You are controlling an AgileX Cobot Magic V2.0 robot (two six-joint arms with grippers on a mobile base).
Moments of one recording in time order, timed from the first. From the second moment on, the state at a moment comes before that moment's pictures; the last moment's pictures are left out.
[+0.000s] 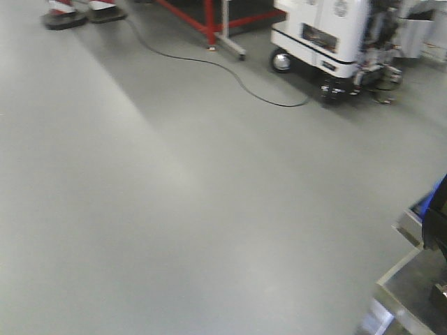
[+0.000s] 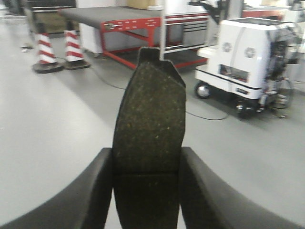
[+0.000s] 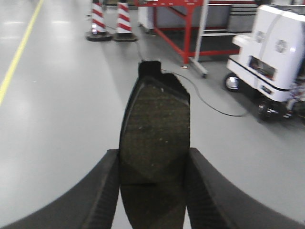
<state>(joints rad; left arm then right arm) -0.06 0.12 -0.33 0.06 0.44 -0.09 0.24 0.44 -0.40 0.01 0.27 -0.08</state>
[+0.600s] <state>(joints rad) -0.06 0.12 -0.33 0.06 0.44 -0.09 0.24 0.44 -0.40 0.01 0.27 -0.08</state>
